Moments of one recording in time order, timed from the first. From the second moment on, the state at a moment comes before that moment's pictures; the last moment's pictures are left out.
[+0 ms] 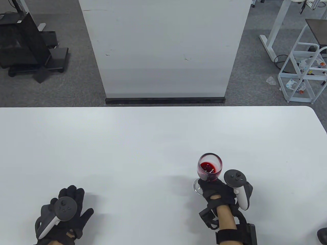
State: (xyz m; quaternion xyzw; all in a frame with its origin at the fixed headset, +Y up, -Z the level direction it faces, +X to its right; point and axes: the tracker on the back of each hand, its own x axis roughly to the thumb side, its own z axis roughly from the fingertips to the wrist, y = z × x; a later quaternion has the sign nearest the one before) left_hand -0.376 -0.751 -0.250 -0.16 0.03 0.12 0.98; right_hand 0.172 -0.783 -0.311 -0.14 0.16 0.83 0.52
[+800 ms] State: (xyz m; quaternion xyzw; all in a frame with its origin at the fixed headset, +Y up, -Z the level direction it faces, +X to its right) left_hand -0.378 -0.749 -0.249 -0.15 0.03 0.12 0.98; right_hand 0.214 -0.709 -0.248 -0.05 0.03 0.98 0.21
